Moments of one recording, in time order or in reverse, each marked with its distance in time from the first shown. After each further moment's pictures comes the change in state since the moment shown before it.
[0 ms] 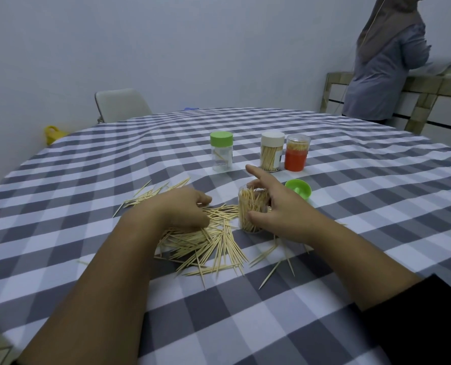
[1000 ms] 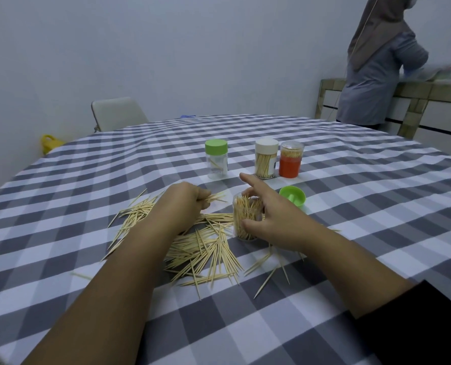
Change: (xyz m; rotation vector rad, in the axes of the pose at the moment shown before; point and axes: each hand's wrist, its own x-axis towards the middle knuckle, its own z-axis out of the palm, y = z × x) left_hand 0.019 0.010 0.010 -0.146 0.370 0.015; right_hand 0.000 -0.001 0.000 -0.022 0.003 0.006
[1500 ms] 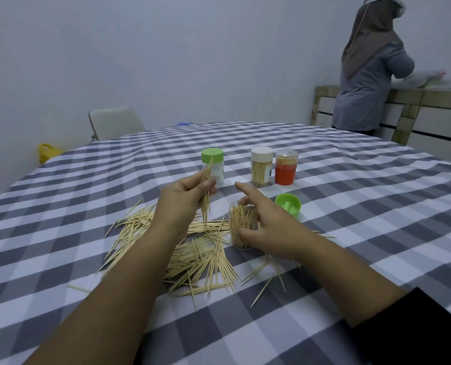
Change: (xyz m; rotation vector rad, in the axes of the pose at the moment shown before) left_hand 0.000 0.014 0.008 -1.192 0.177 0.039; right_hand 0.000 0.000 -0.001 0.019 -0.022 -0.007
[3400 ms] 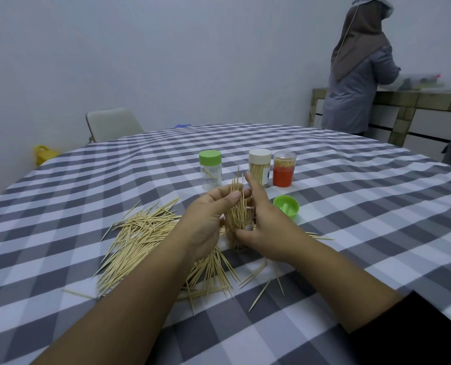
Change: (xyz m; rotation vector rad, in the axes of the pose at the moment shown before) left_hand -0.022 0.000 0.033 -0.281 -0.279 -0.213; right_hand 0.002 -0.002 0.005 0.018 0.086 -0.005
